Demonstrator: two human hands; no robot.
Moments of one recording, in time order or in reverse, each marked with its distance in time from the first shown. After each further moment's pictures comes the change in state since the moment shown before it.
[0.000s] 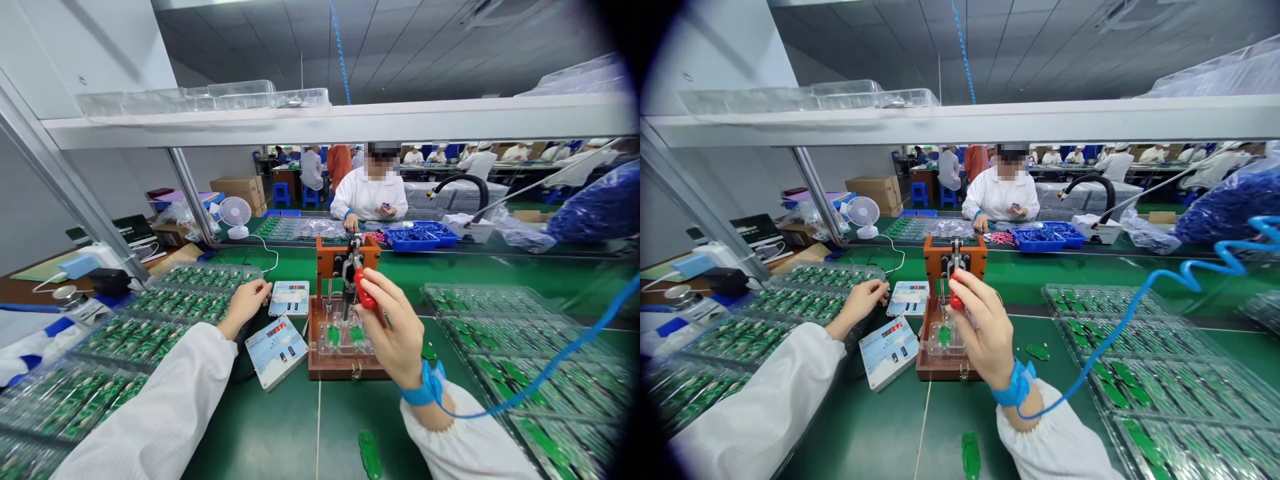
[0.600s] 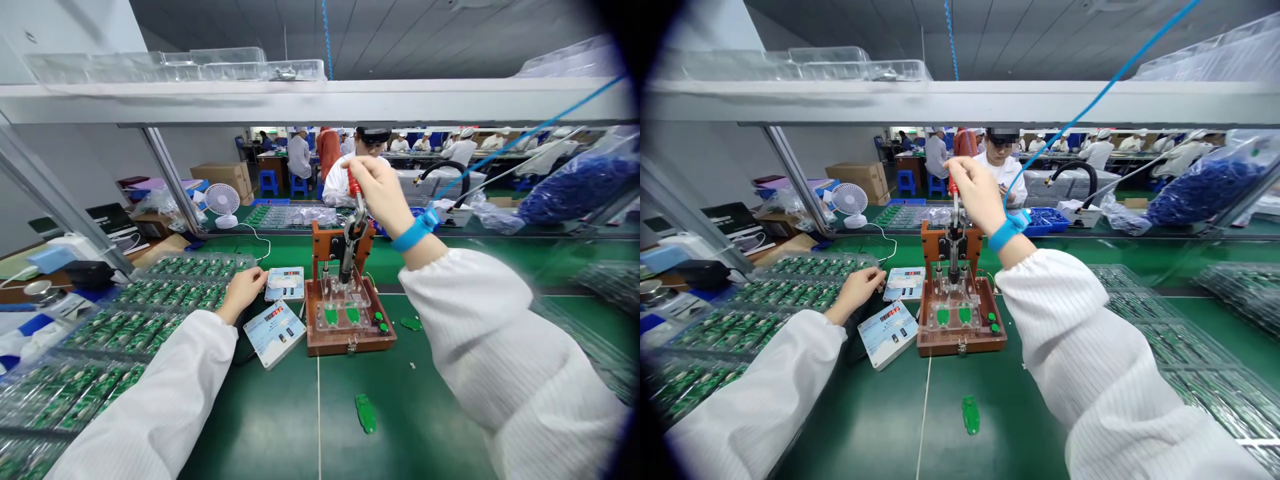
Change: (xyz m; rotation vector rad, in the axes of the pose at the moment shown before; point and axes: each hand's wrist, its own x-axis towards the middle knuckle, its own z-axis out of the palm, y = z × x) left_hand -0.003 0.005 -0.002 0.080 -0.033 0.002; right_hand 0.167 0.070 0.029 0.156 -0.162 0.348
